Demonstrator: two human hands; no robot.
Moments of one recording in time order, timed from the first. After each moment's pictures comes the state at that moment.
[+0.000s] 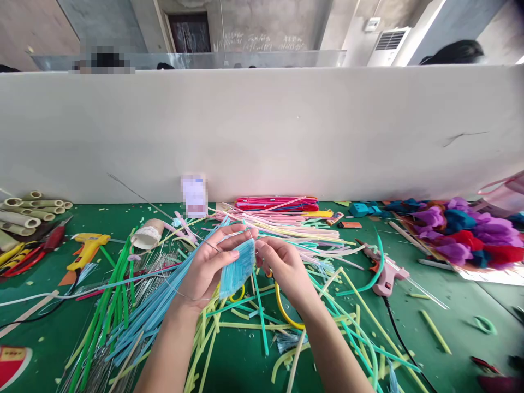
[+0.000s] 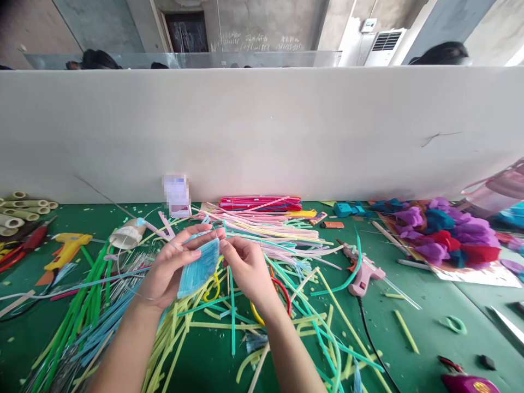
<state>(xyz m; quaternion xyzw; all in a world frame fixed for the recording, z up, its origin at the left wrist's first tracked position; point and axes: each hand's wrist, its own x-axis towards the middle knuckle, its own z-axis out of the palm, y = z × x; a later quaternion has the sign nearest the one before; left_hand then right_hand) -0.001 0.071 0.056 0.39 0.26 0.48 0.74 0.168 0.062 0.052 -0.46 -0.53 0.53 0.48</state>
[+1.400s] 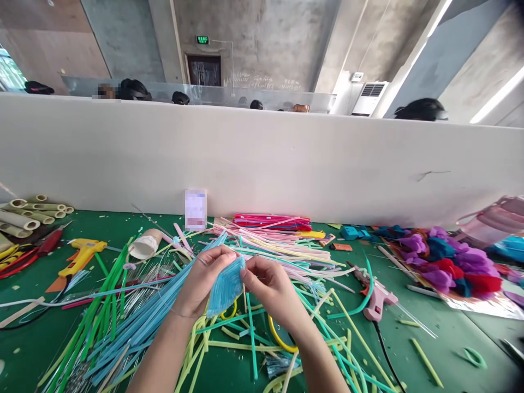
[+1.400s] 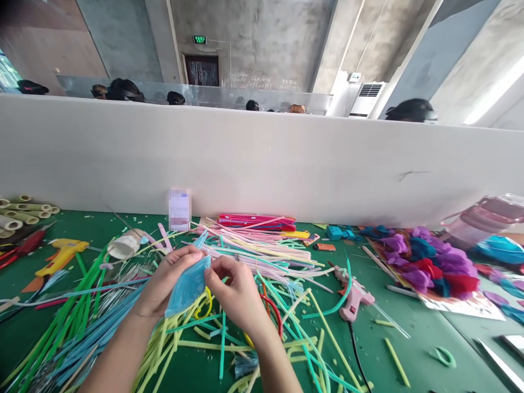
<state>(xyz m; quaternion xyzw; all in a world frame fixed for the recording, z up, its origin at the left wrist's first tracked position) 0.006 0.070 0.059 0.39 0.36 0.50 0.68 0.165 0.050 0.059 -0.42 -0.62 0.50 0.43</state>
